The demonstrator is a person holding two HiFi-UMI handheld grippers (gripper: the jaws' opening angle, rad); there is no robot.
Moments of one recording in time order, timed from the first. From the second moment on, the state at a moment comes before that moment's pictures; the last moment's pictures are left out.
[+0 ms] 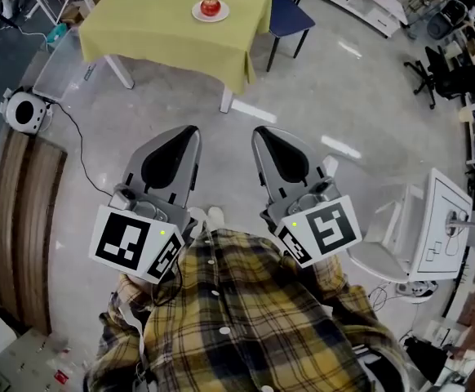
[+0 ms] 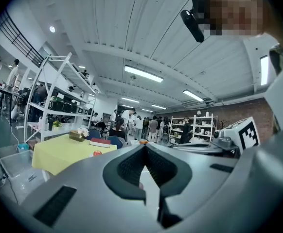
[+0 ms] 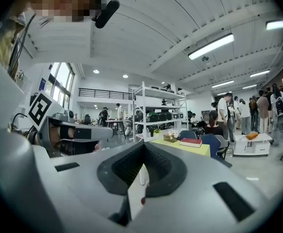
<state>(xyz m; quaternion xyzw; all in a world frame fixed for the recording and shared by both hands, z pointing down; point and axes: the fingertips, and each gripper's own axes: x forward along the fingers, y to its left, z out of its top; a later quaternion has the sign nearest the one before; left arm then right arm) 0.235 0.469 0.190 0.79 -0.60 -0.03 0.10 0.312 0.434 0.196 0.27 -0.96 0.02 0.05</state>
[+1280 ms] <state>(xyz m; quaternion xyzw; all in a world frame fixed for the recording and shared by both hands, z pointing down) 0.018 0.315 0.186 0.81 -0.57 -0.03 0.08 0.108 0.281 0.201 0.32 -0.95 0.03 0.05</state>
